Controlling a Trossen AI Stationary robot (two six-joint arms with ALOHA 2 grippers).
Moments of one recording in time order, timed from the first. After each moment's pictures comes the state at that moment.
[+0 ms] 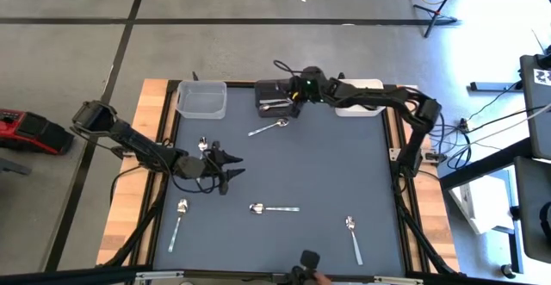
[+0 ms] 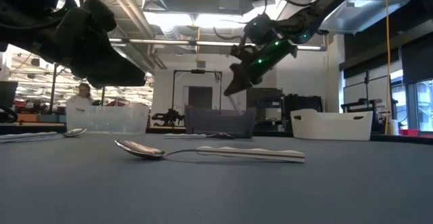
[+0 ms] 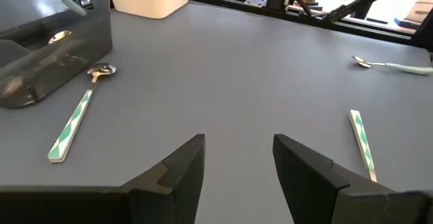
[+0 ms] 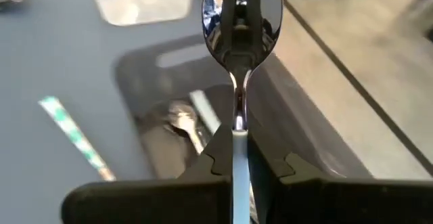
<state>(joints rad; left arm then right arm) -0.34 1.24 0.21 0.66 -0.58 -0.36 -0.52 1.82 1.18 0.05 -0.03 -0.22</state>
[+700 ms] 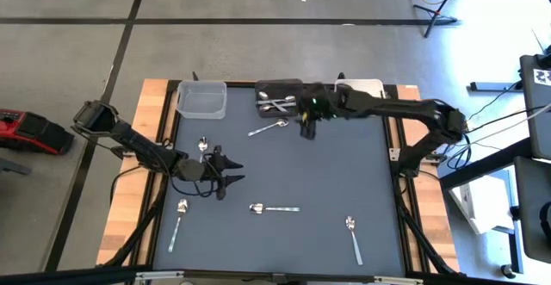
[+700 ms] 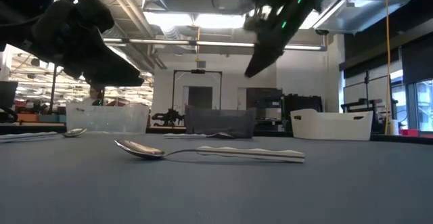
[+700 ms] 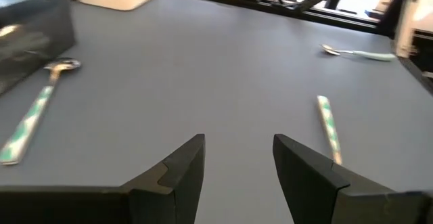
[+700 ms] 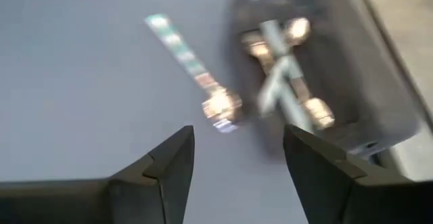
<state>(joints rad) -0.37 1.26 0.21 0.67 -0.51 -0.36 -0.30 1.57 1.20 -0.48 0.04 -0.17</state>
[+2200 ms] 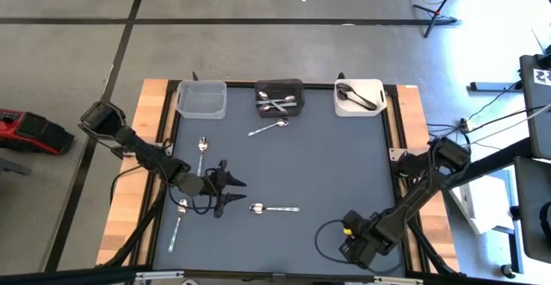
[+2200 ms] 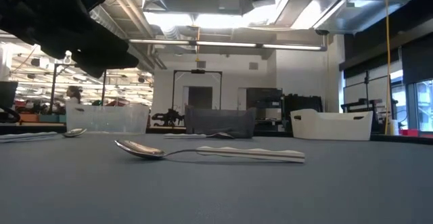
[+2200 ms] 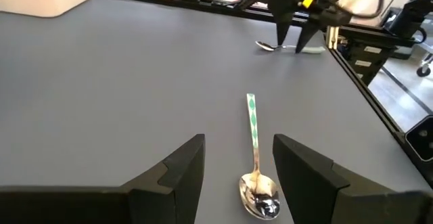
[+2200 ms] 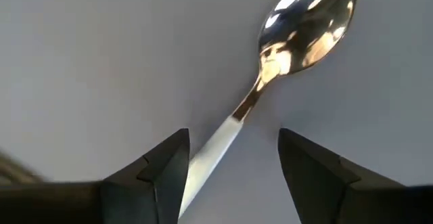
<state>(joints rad) -0.53 1.35 0.33 0.67 -0.52 -0.37 0.92 1.76 1.03 -0.72 -0.04 1.76</state>
